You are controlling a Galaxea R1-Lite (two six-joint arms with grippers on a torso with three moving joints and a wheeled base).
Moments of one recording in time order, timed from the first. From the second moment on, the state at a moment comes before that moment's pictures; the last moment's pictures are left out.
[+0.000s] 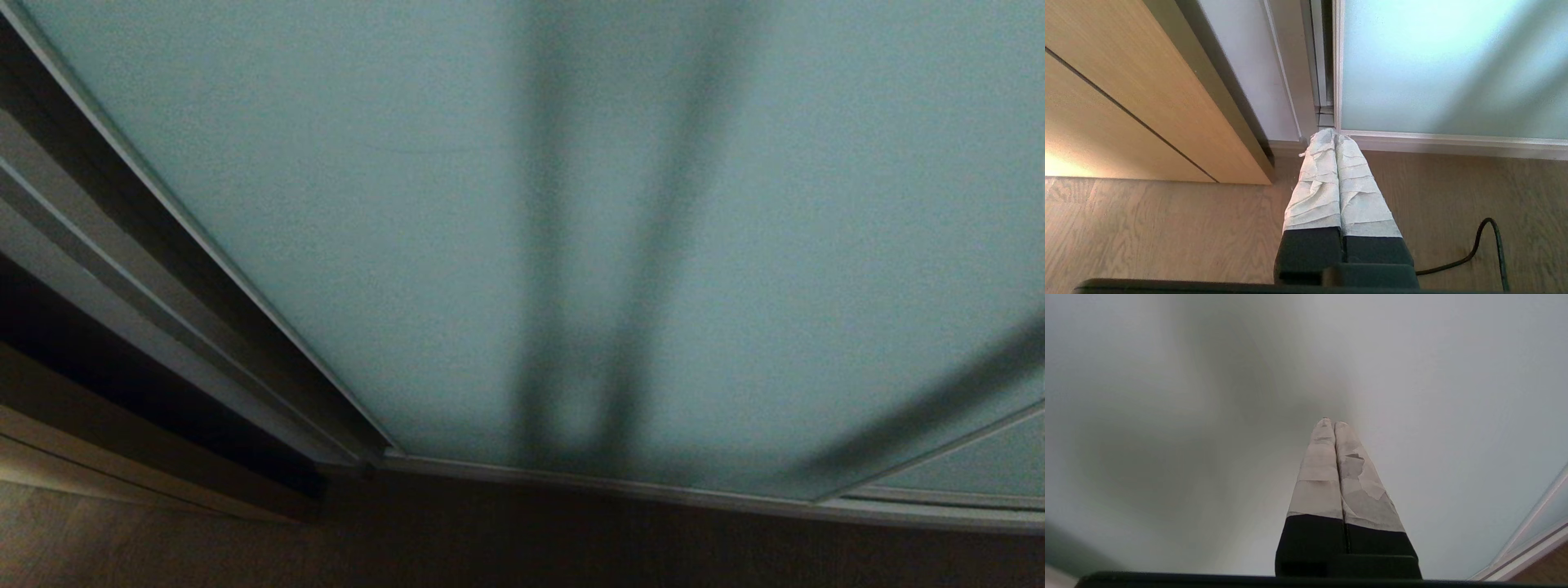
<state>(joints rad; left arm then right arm) 0.01 0.00 0.00 0.01 -0.04 0.10 -1.72 1.57 -1.93 -0.31 1.03 0.95</state>
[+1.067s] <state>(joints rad) 0.01 0.00 0.00 0.01 -0.03 0.09 -1.72 1.58 -1.93 -0.33 1.04 0.95</state>
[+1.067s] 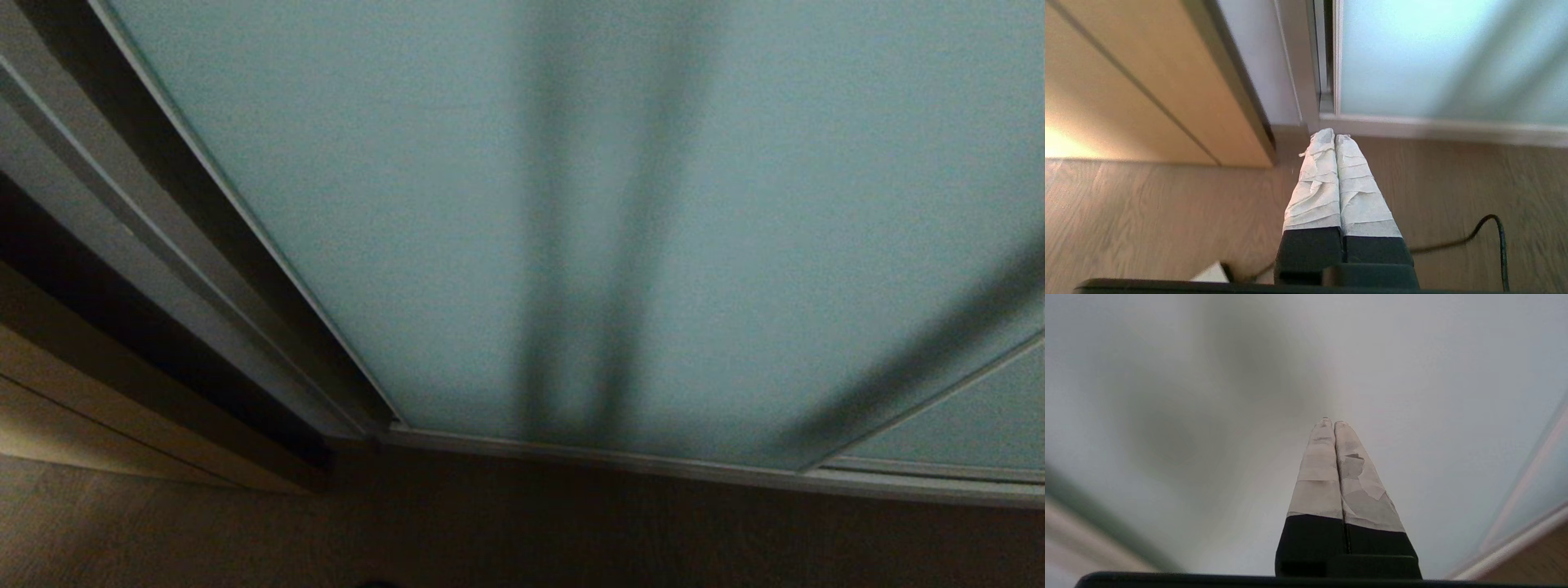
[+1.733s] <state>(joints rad) 0.01 0.00 0.00 0.01 -0.03 0.09 -1.74 1.57 -1.93 -0.33 1.04 0.95</state>
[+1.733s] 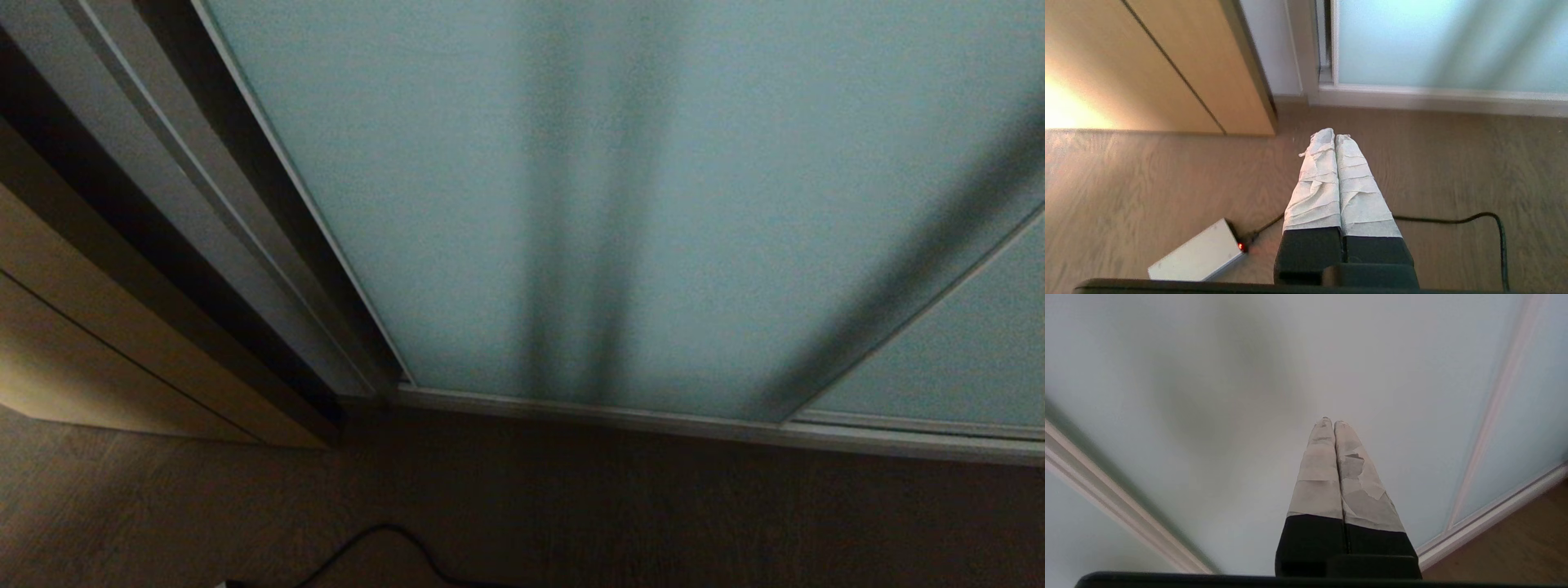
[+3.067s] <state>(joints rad) 0.01 0.00 0.00 0.01 -0.02 0.09 -1.64 1.41 -1.95 0.13 1.00 0.98</state>
